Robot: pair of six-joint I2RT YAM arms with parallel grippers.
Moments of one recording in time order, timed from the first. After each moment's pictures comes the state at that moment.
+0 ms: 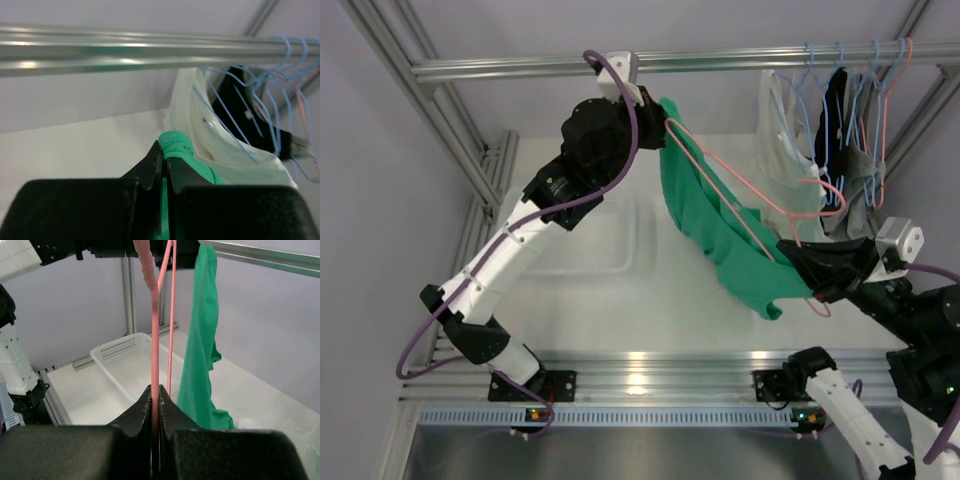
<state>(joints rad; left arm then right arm) -0.80 1.57 1.96 -0.31 -0.38 -0.29 0.30 0.47 1.21 -0.50 -0.59 0.08</state>
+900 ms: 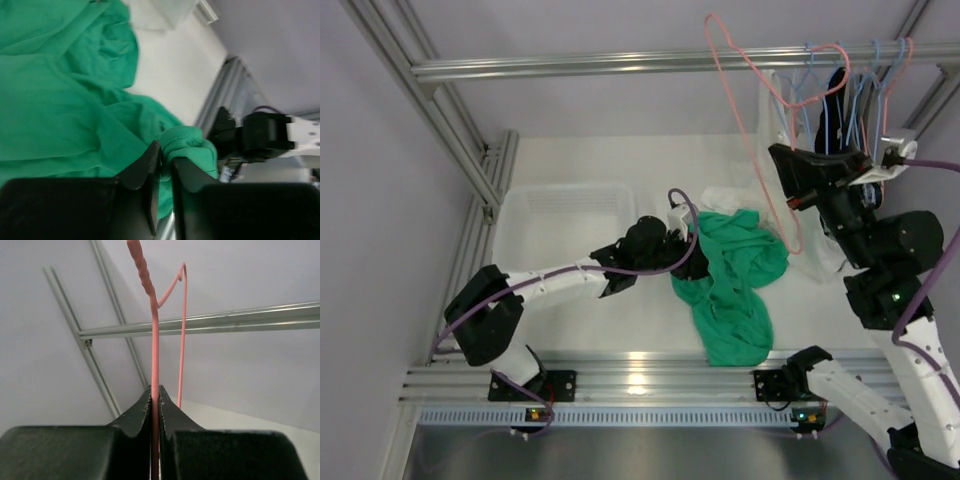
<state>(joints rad) -0.91 1.56 0.97 0.29 0.37 -0.62 0.42 0.78 1.13 0.13 -0.18 0.38</state>
